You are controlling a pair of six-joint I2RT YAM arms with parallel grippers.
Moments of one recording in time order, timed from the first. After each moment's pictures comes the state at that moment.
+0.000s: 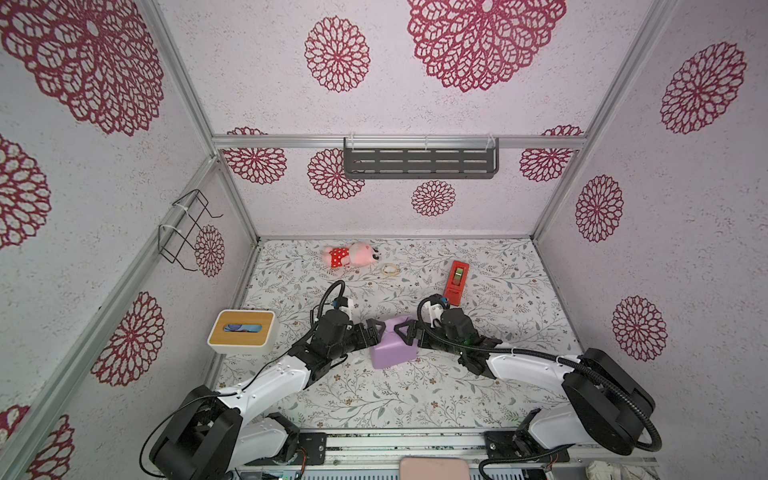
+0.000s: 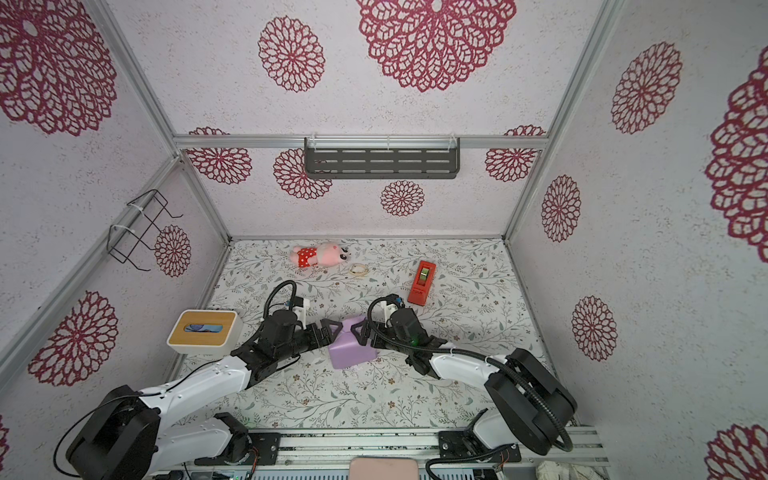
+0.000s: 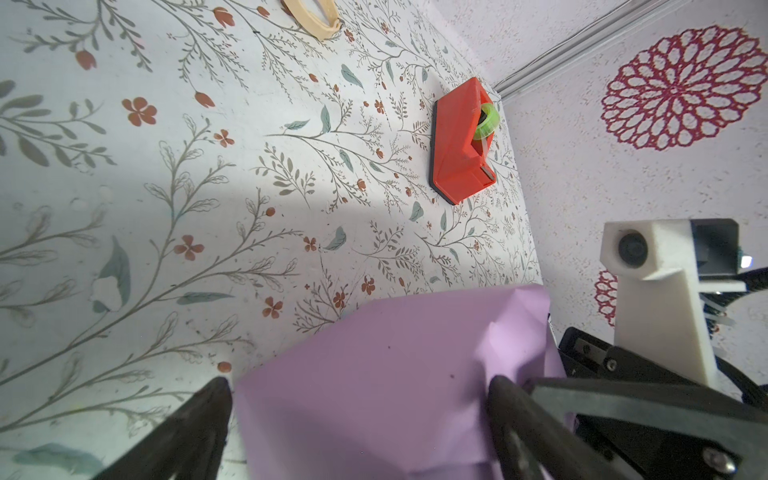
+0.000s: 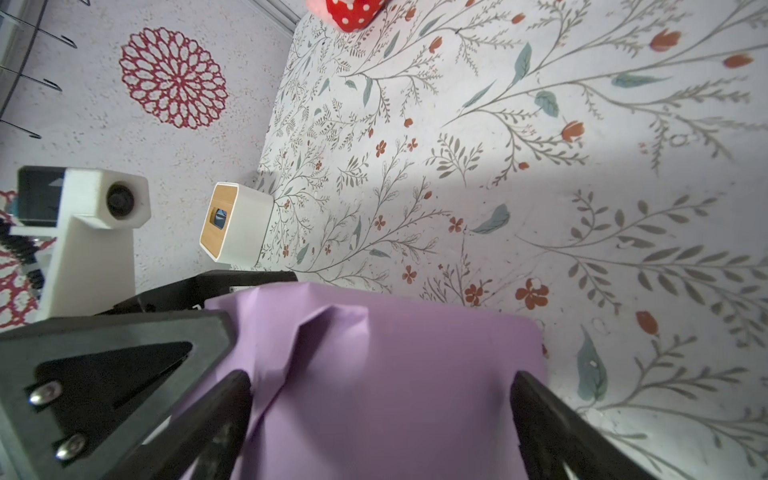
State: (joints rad) left arm -0.57 1.22 0.49 0.14 0.14 -0.81; right arm 0.77 1.42 0.60 0.32 -0.21 0.86
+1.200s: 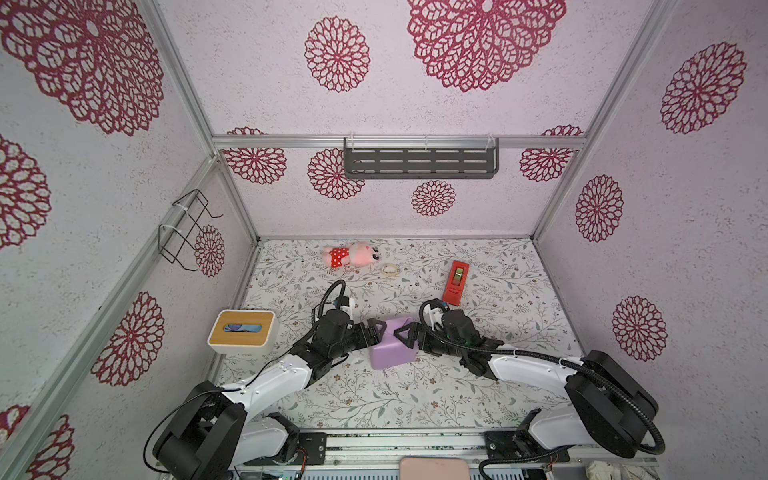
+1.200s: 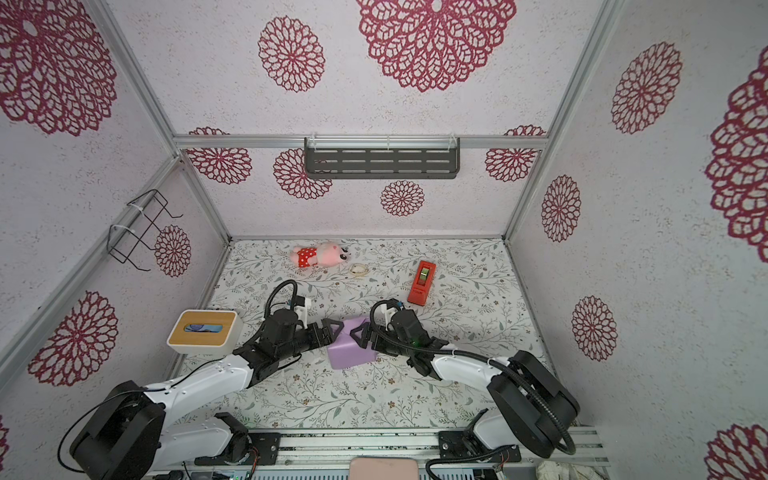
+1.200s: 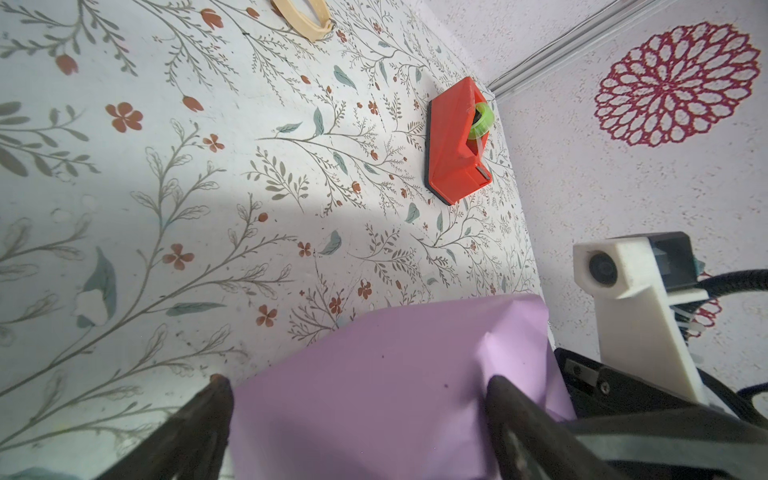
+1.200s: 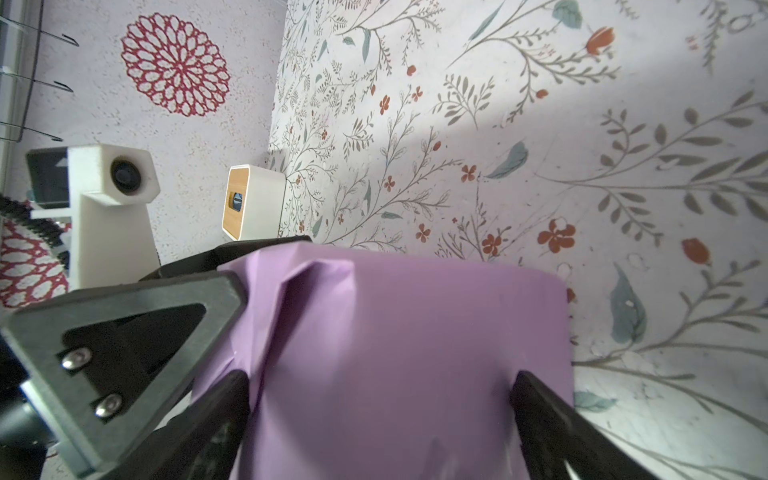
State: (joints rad) left arm -0.57 1.24 0.49 0.18 0.15 -0.79; right arm 0.77 1.39 0.59 0.26 -0.30 0.94
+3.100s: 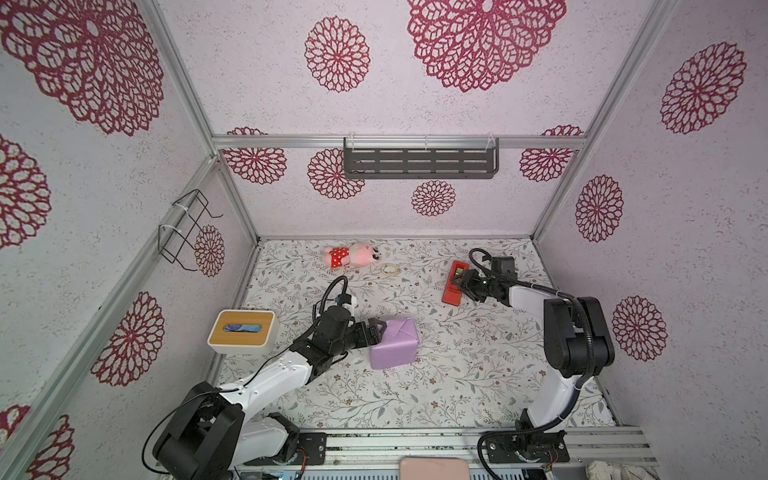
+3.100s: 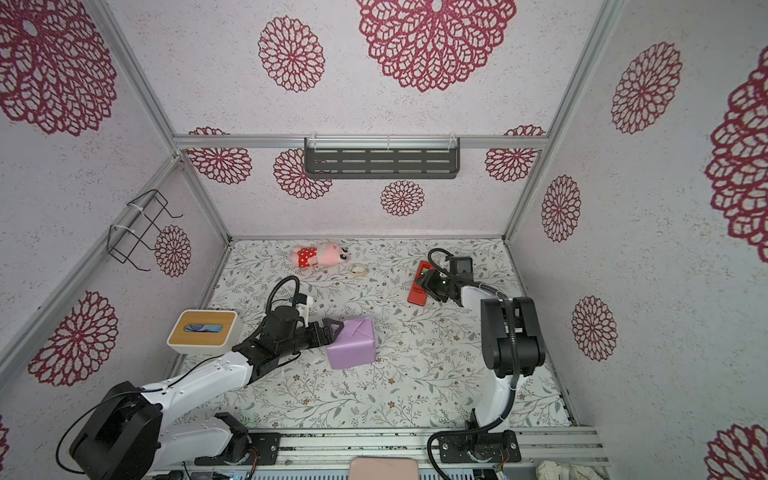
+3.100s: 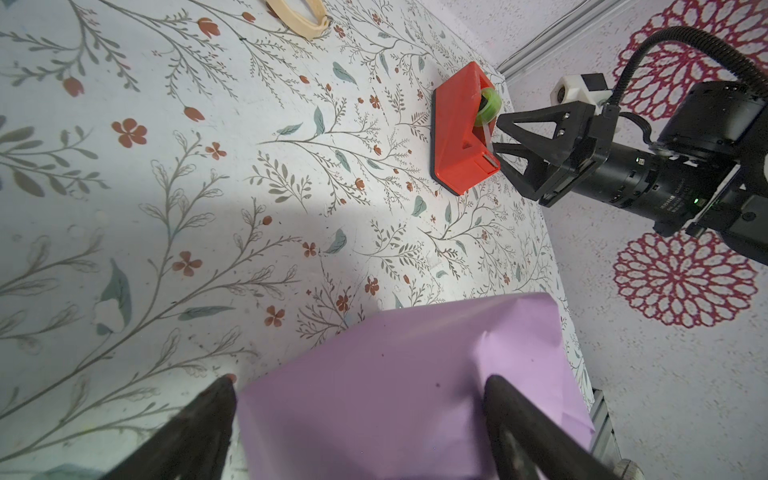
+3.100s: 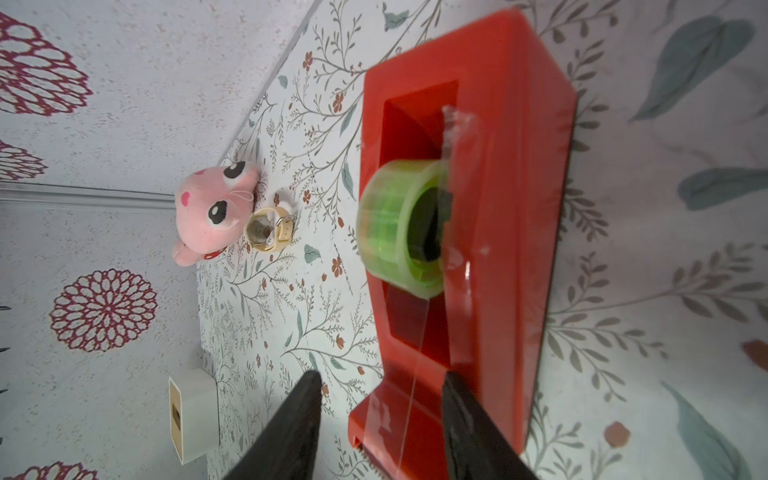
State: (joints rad) left arm -0.57 1.24 0.54 0.09 0.15 -0.72; right arm 0.09 1.86 1.11 -0.01 -0.53 0.72
